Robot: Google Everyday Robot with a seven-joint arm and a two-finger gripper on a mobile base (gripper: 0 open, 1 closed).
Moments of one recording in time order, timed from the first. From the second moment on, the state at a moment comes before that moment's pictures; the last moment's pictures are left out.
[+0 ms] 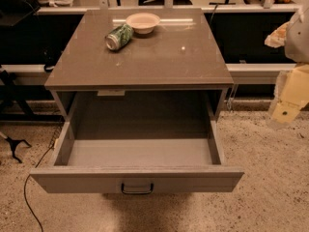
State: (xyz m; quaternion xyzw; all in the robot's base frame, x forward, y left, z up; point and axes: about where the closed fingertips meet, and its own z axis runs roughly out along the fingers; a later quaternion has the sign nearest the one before) arm 0.438 -0.217 0.976 -0.60 0.78 -0.03 0.16
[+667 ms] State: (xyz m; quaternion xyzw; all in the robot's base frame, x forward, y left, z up) arm 0.482 -0.192 0.976 -0.61 0.77 -0.02 0.20
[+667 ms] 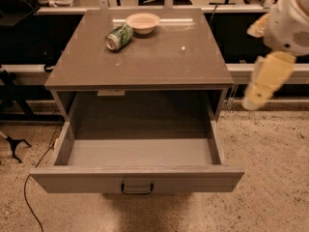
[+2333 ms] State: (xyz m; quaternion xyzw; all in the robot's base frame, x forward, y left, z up) arm 0.701 -0.017 0.993 -0.60 0.70 0.10 0.37
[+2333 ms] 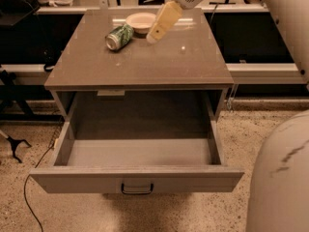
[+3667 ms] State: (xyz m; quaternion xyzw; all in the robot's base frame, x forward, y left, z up) arm 0.801 0.099 0.932 -0.63 0.71 0.01 0.33
